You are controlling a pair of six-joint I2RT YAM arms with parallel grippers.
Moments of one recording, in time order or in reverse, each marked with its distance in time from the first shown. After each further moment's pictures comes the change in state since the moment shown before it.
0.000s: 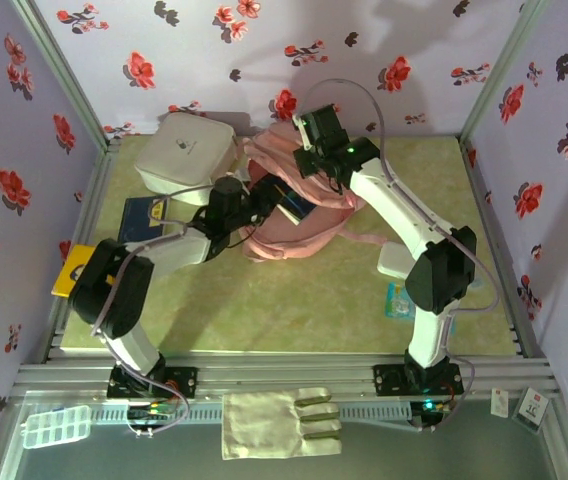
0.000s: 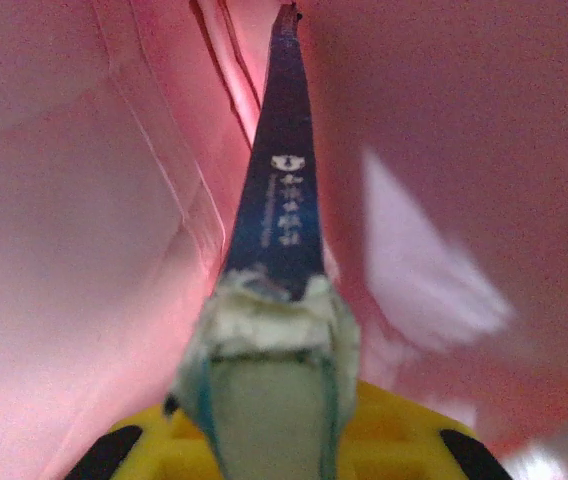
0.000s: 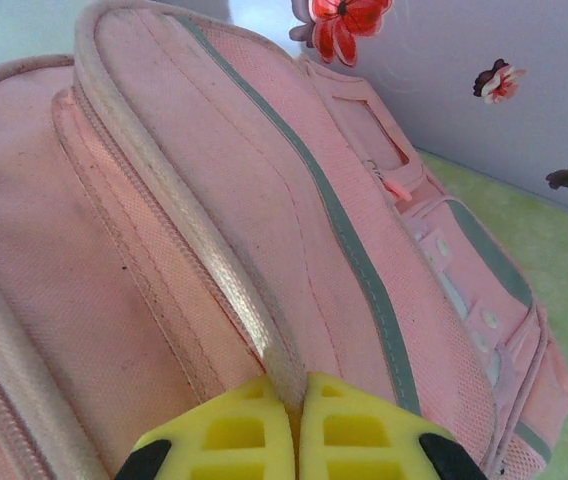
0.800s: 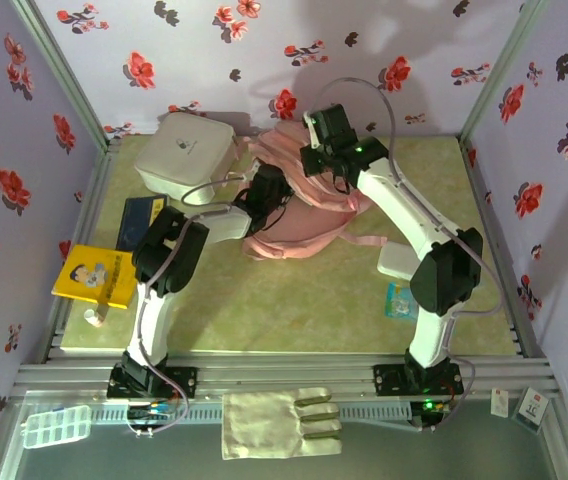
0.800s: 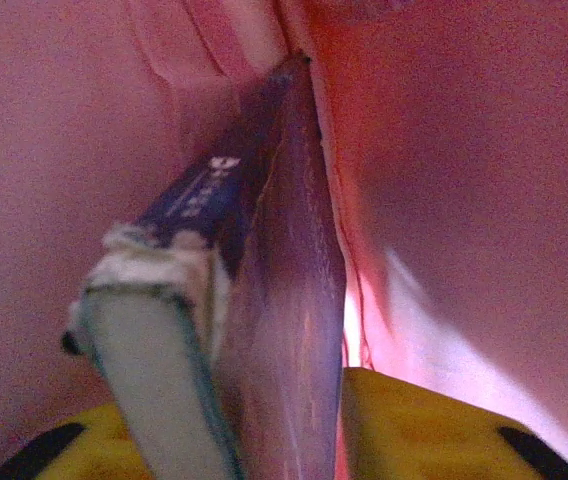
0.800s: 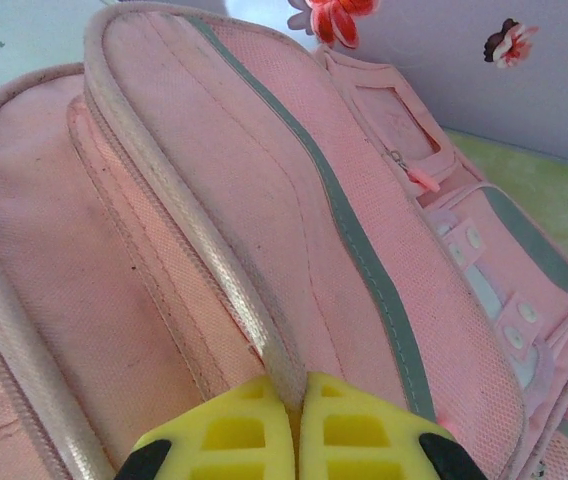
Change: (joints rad) left arm -0.043 0.427 0.409 -0.075 -0.329 -0.059; right arm -0.040 -0.028 -0.041 0.009 -0.075 0.096
